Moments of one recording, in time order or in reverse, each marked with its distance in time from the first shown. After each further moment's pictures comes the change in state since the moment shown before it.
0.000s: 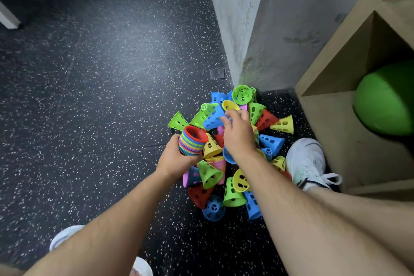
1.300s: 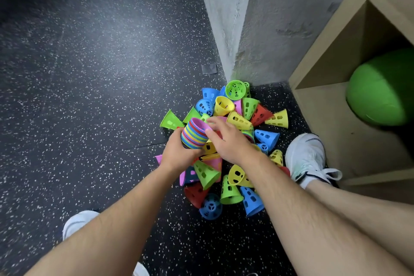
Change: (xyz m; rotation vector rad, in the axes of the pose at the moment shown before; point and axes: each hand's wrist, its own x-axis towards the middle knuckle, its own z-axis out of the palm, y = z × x) left_hand 0.012 0.019 0.020 -0.053 -0.007 0.076; right_hand -0.012 0.011 -0.013 0.024 -0.473 -0.122
